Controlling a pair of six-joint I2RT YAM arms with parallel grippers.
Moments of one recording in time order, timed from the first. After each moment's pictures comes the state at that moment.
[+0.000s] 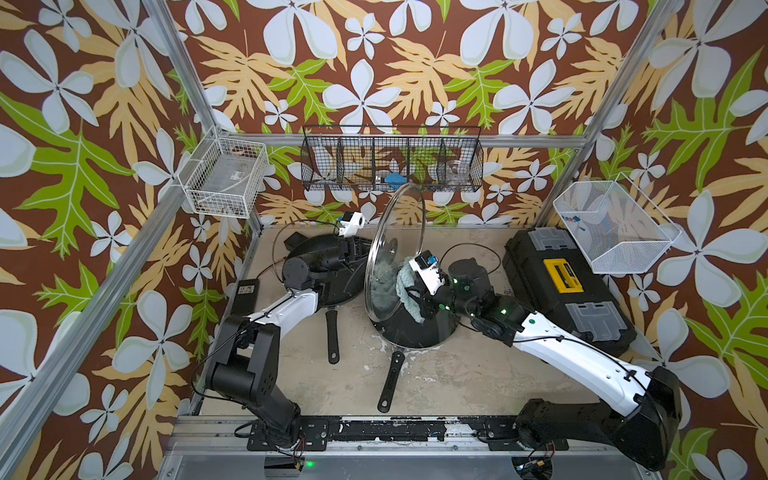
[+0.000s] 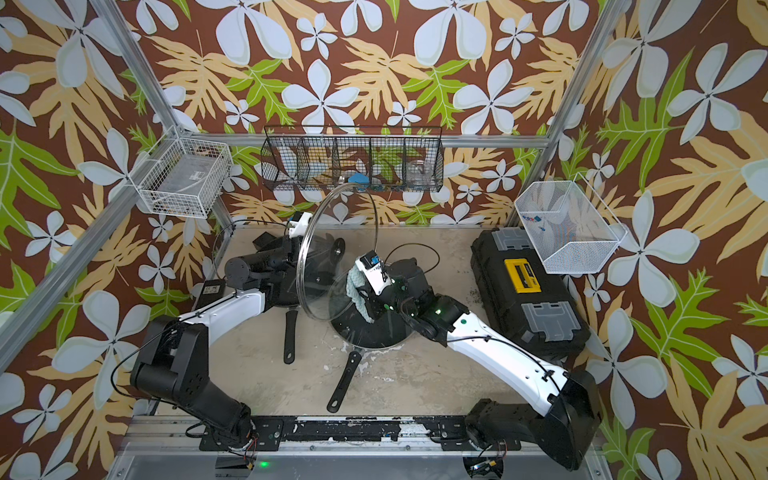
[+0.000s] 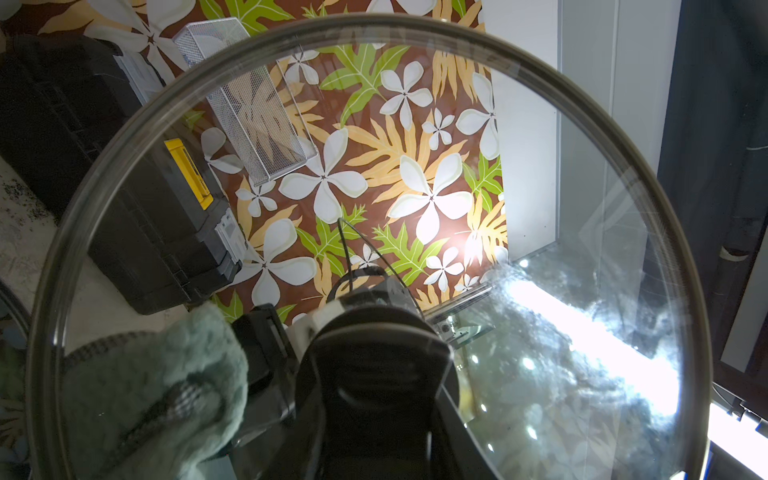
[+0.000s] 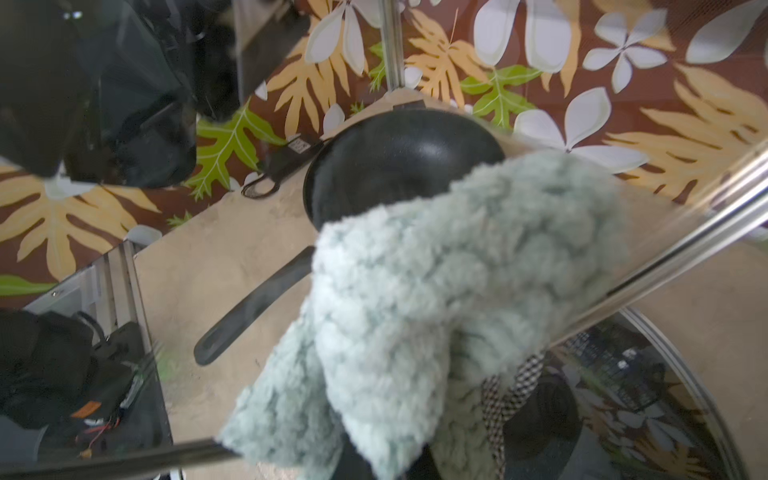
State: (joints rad) left arm -0.26 1.60 0.99 1.49 1.13 -2.09; right arm 0.73 1.30 1.13 -0.27 -0.17 0.07
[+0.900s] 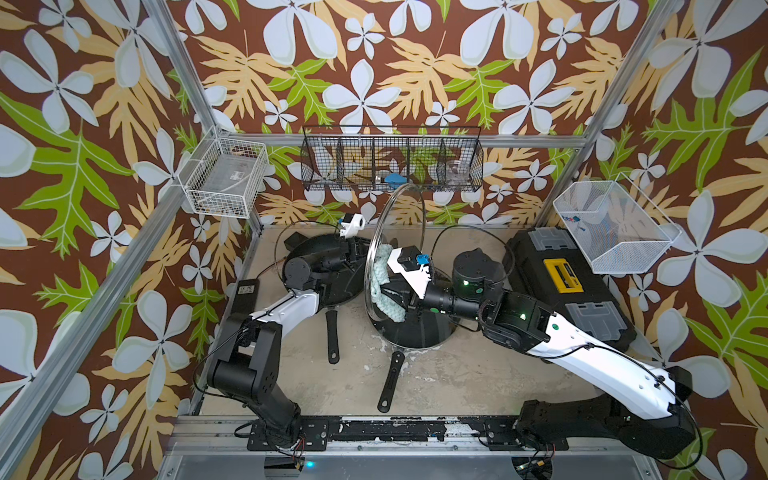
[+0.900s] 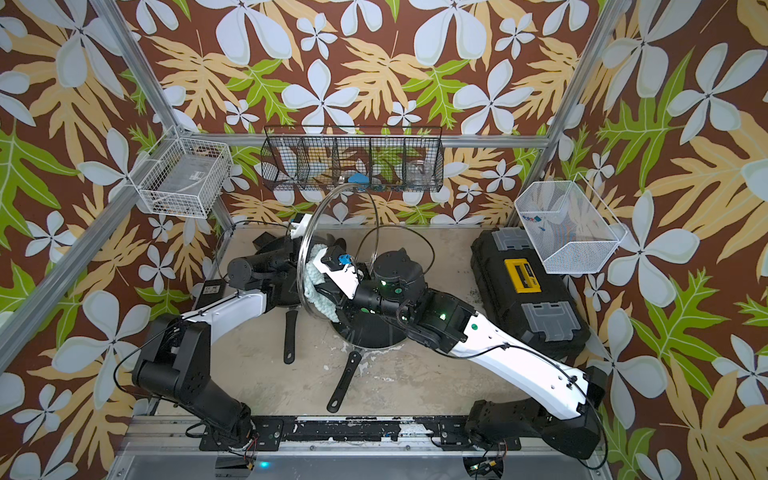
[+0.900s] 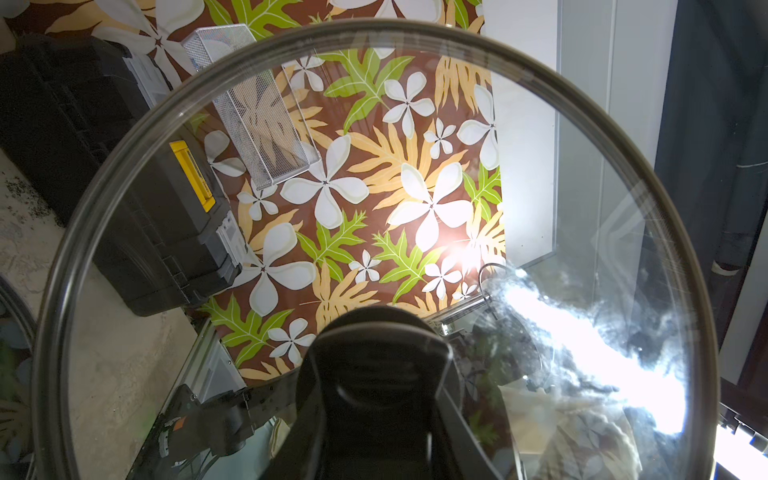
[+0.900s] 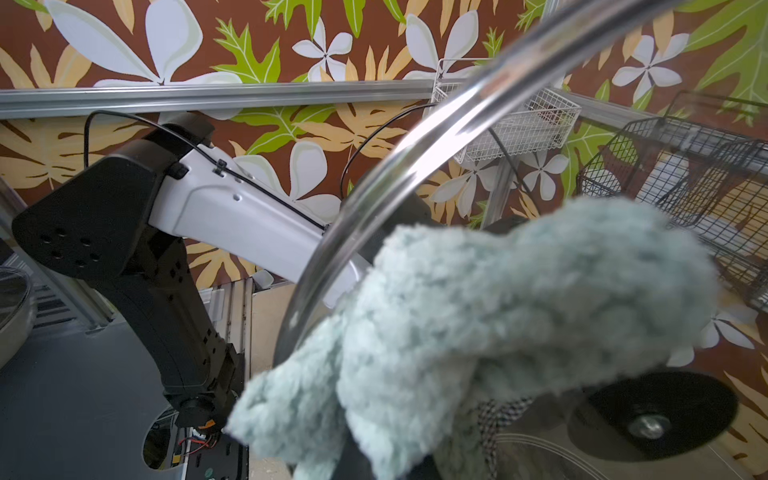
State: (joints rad) left arm -0.27 1.62 0.97 1.49 1.11 -2.09; right arm 1.01 1.29 1.43 -0.32 -0.19 -0.09
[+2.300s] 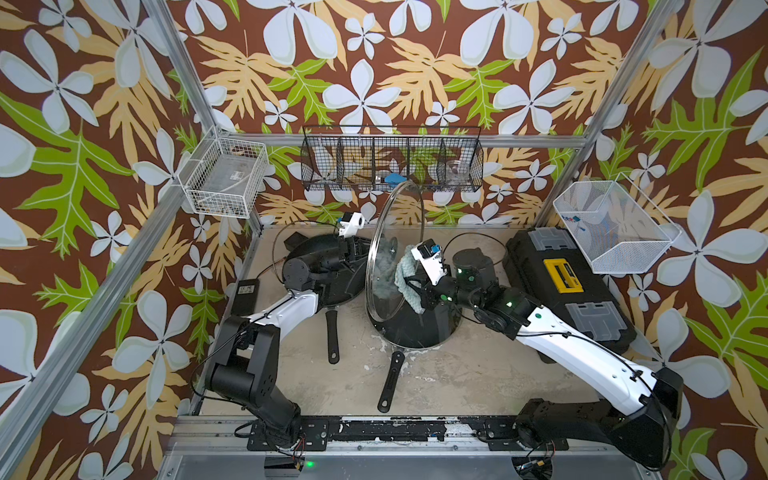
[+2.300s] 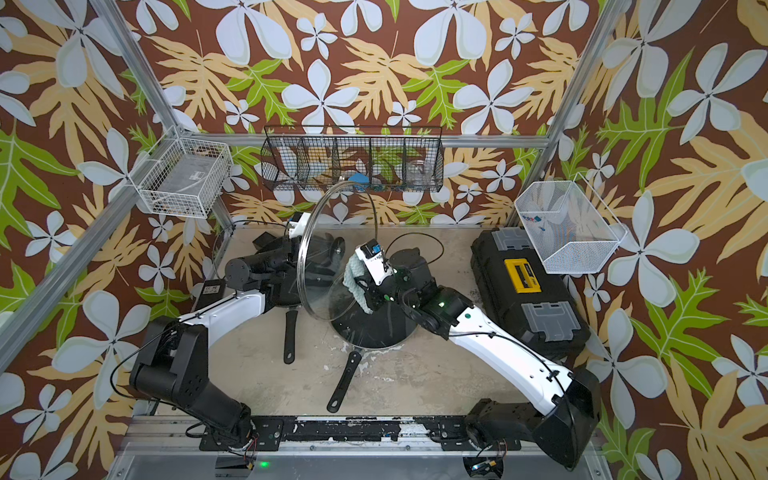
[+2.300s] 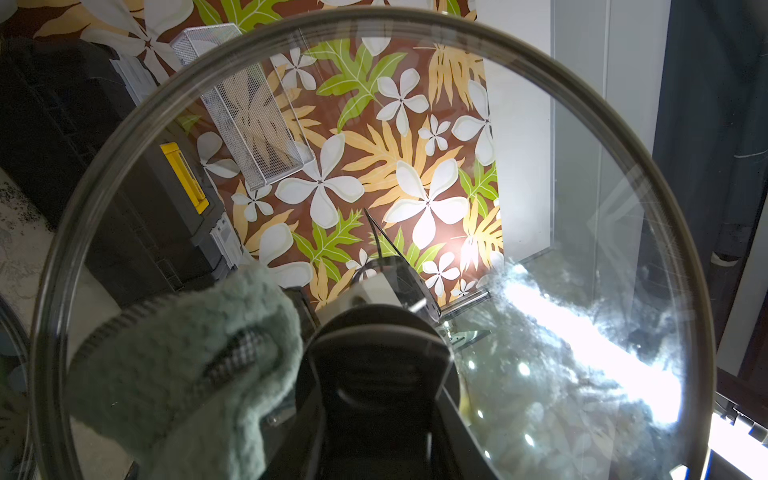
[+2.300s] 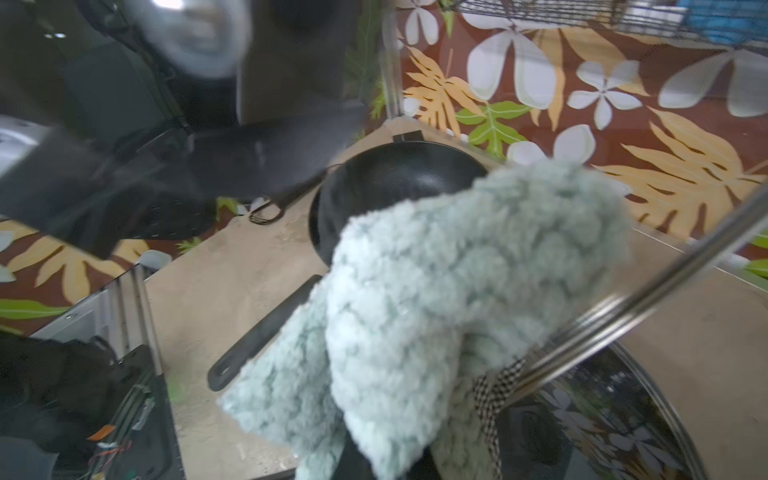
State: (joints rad) left arm -0.27 1.60 0.98 1.49 1.11 -2.09; right arm 0.78 1.27 1.19 -0.32 -0.18 0.08
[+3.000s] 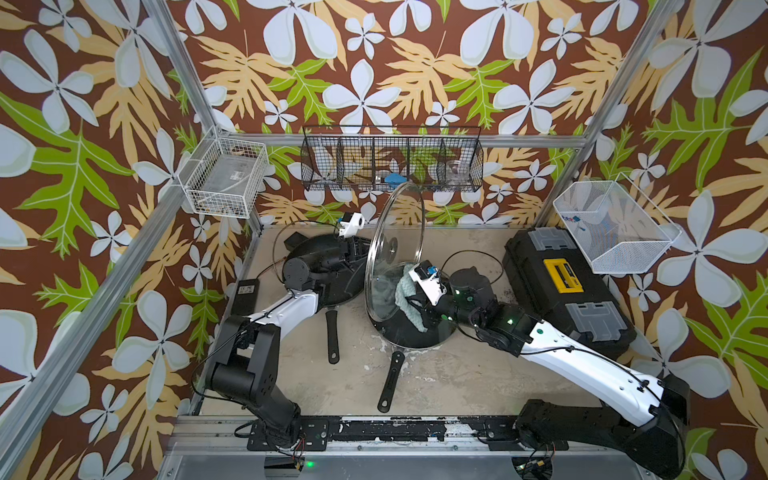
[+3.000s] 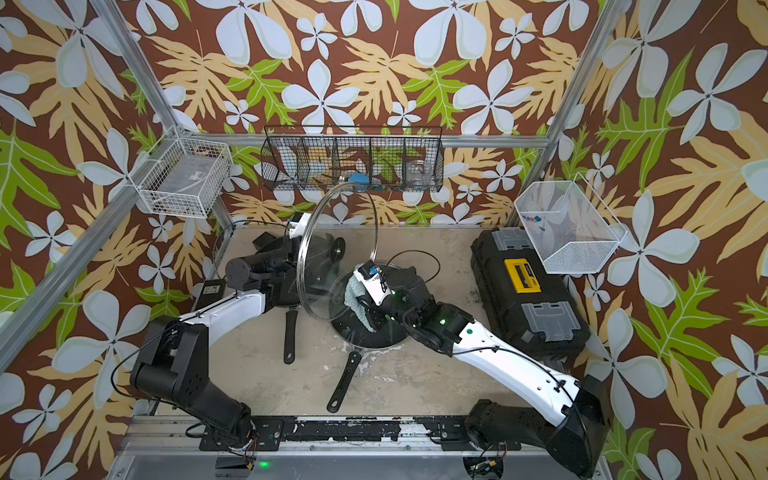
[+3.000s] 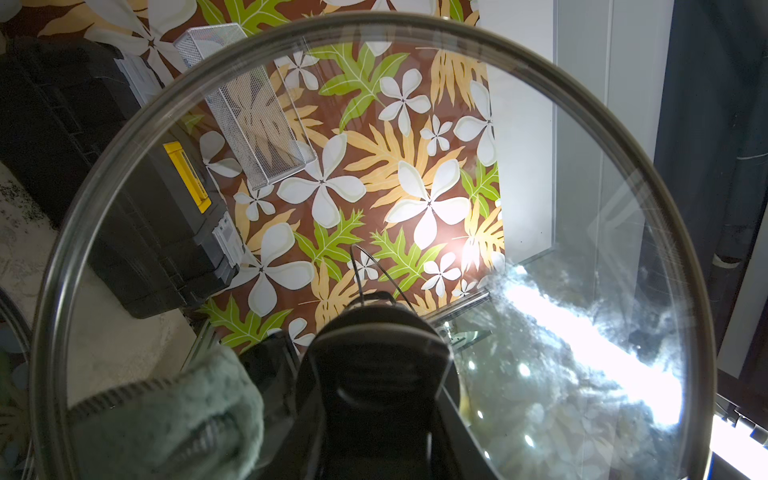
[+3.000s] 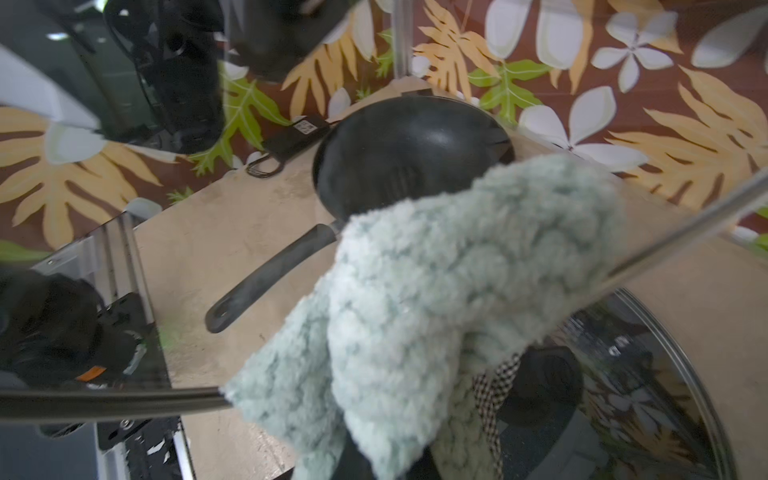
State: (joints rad) left arm -0.27 1.60 0.98 1.49 1.11 -2.09; right arm 0.77 1.22 1.05 -0.32 -0.11 0.06
